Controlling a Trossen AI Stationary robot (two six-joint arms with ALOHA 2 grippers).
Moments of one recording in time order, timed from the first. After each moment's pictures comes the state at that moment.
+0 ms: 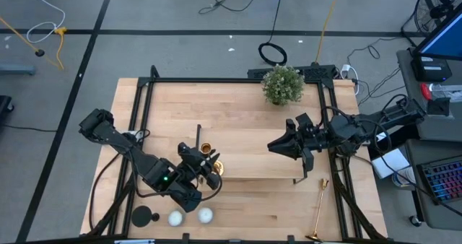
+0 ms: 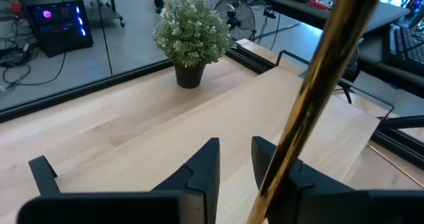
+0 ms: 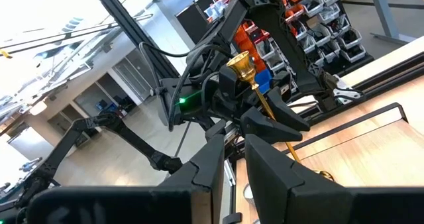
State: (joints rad) left arm -0.60 1.65 1.44 -0.75 -1.13 -1.12; right arm 0.36 1.02 1.03 0.00 0.18 0.64
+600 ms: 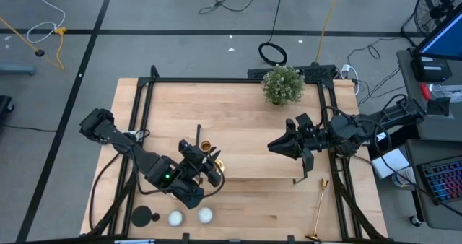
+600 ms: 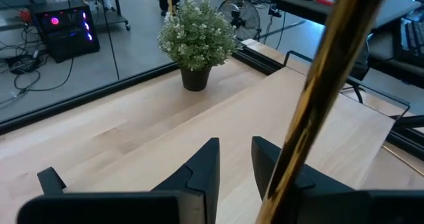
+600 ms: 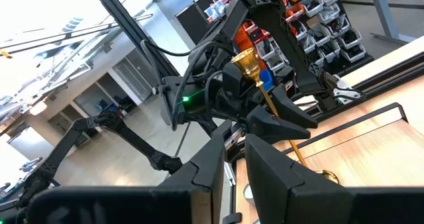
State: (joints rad) left arm -0.58 1.65 1.44 -0.75 -1.12 -1.08; right arm 0.36 1.02 1.03 0.00 0.18 0.64
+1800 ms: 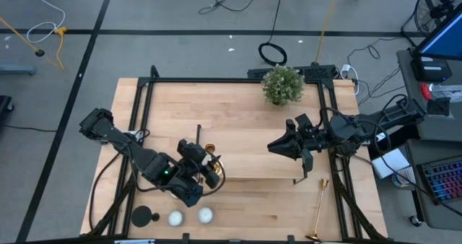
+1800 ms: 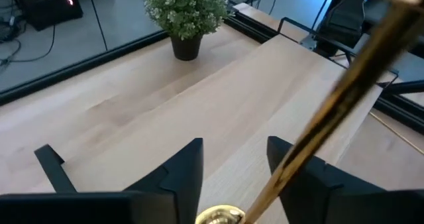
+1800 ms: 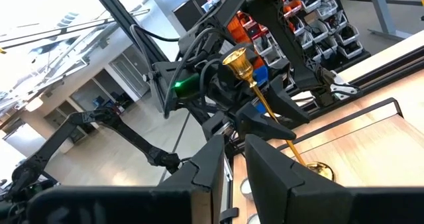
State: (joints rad) left arm -0.57 1.65 1.53 -0.90 -0.97 -1.13; right arm 0.36 1.02 1.03 -0.02 0.18 0.64
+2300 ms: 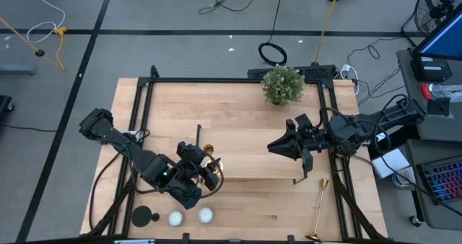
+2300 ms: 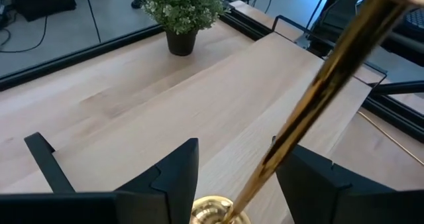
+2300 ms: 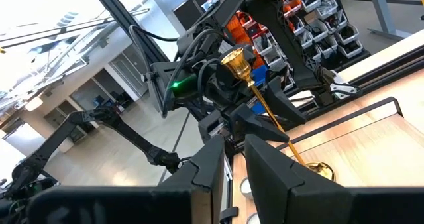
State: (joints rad) left arm -0.59 1.65 1.53 -0.90 -0.96 -1.17; right arm 0.36 1.02 1.03 -0.02 0.18 0.64
